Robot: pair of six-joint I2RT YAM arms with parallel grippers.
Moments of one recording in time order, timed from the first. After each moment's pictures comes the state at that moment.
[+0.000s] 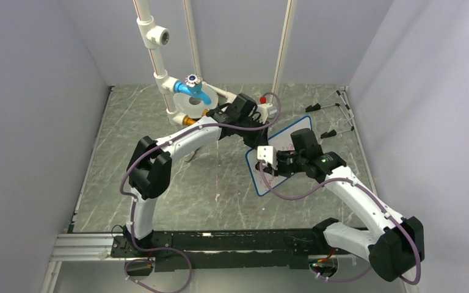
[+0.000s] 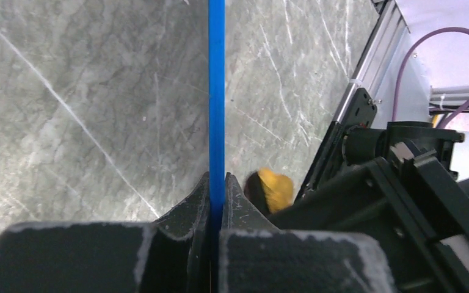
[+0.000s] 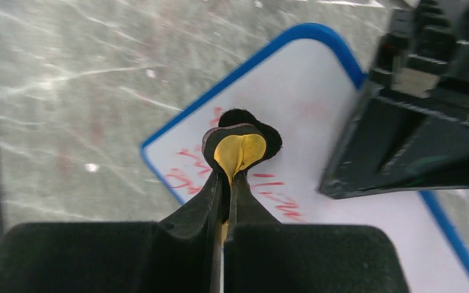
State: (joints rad) left arm -0.77 2.01 1.74 -0.49 0.56 -0.28; right arm 0.45 1.06 0.82 -0.62 -0.62 -0.95
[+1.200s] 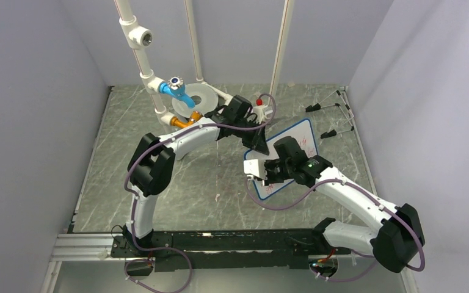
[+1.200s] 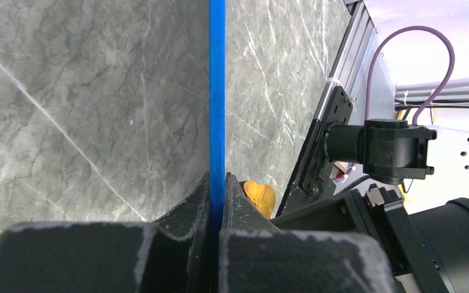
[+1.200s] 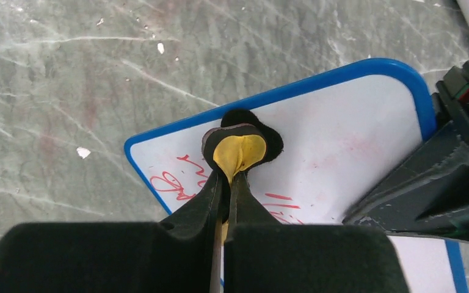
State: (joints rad) left arm -0.73 2.04 1.67 -0.37 0.71 -0.34; right arm 0.63 1.13 0.79 -0.55 -0.36 -0.99
